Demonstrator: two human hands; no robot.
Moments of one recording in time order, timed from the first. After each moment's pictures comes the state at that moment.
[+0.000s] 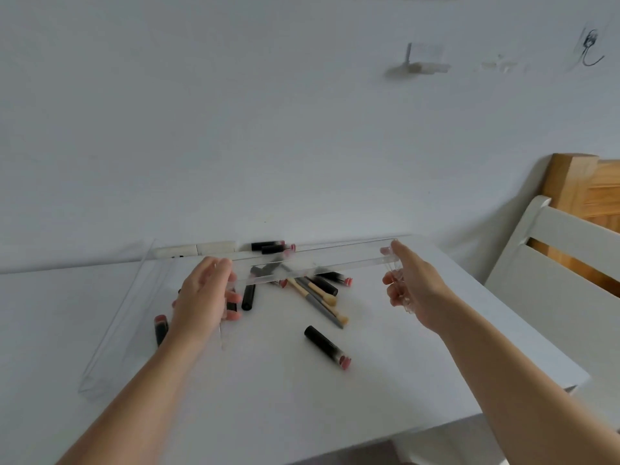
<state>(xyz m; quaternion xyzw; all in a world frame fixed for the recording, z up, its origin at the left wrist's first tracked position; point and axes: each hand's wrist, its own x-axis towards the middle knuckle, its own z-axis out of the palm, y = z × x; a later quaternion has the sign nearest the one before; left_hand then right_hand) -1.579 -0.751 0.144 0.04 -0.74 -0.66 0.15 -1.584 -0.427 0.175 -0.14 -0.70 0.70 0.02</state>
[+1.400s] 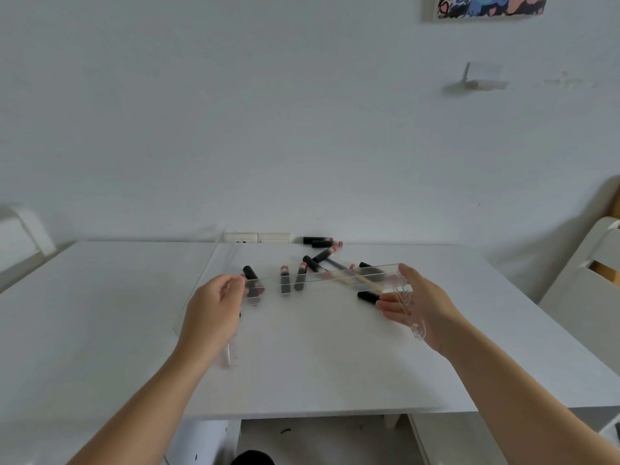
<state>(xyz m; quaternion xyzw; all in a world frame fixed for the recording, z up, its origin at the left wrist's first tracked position) -1.487 -0.799 0.139 0.11 -0.82 -0.51 0.23 -1.546 -0.476 0.155 -0.12 -0.66 0.74 -0.05</state>
